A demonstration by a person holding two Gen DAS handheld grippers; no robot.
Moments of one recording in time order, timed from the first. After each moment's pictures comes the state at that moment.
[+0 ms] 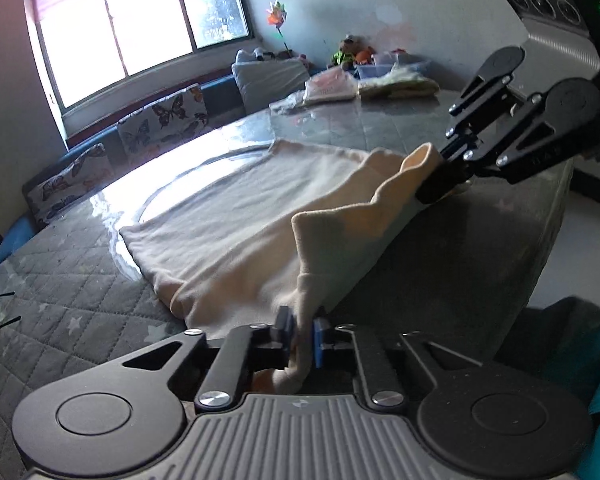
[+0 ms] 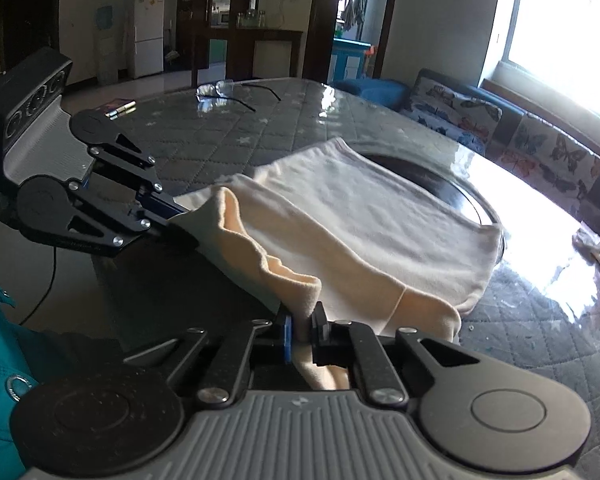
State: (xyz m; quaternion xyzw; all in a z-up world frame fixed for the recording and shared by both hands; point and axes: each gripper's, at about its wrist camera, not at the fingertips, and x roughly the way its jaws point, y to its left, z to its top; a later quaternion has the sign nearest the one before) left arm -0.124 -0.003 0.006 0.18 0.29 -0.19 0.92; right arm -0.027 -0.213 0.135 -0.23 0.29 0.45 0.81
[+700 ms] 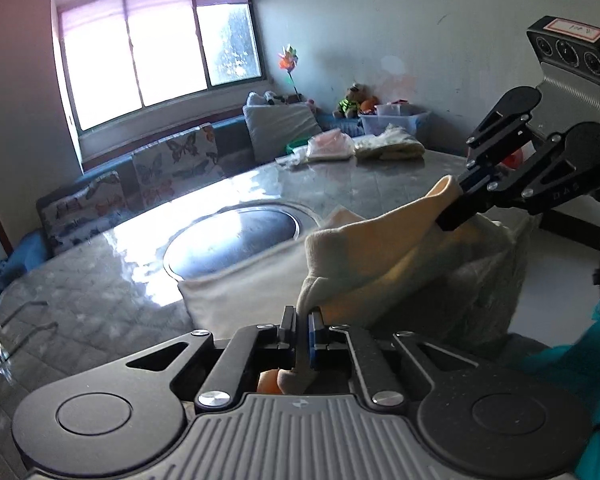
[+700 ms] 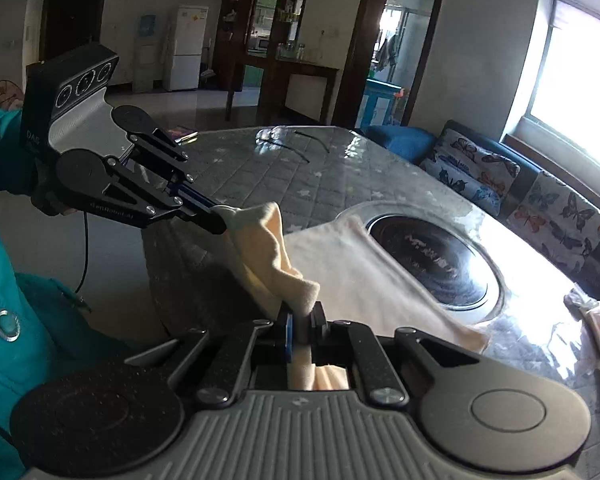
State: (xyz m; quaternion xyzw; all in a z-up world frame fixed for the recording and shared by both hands) left arm -0.192 0.015 0.072 0.14 0.24 -0.19 0.94; right arm -0.102 -0.227 0.202 -0.25 0.23 0.49 0.81
